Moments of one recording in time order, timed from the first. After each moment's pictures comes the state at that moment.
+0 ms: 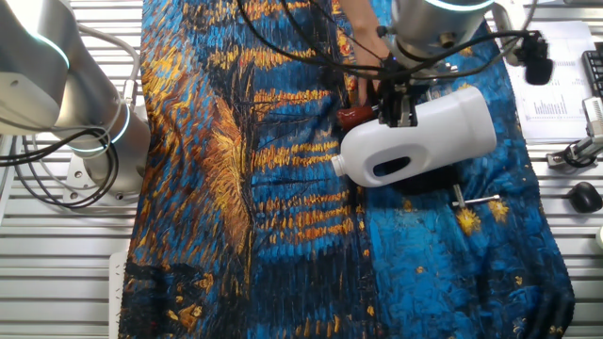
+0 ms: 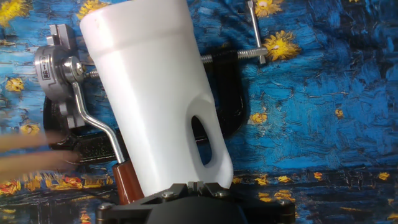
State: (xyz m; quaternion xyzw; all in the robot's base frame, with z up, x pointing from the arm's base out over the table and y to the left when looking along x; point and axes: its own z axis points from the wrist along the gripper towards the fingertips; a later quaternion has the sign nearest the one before) arm 0.503 -0.005 0.176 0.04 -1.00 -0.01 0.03
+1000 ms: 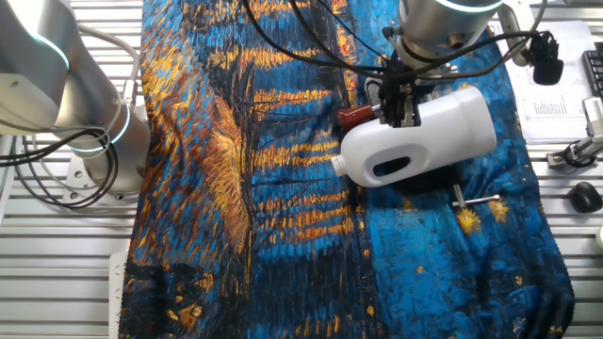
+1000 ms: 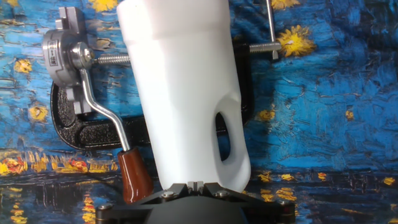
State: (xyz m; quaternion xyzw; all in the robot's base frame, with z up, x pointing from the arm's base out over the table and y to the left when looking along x) arm 0.500 -0.006 0.176 0.04 -1.00 -0.01 0.03
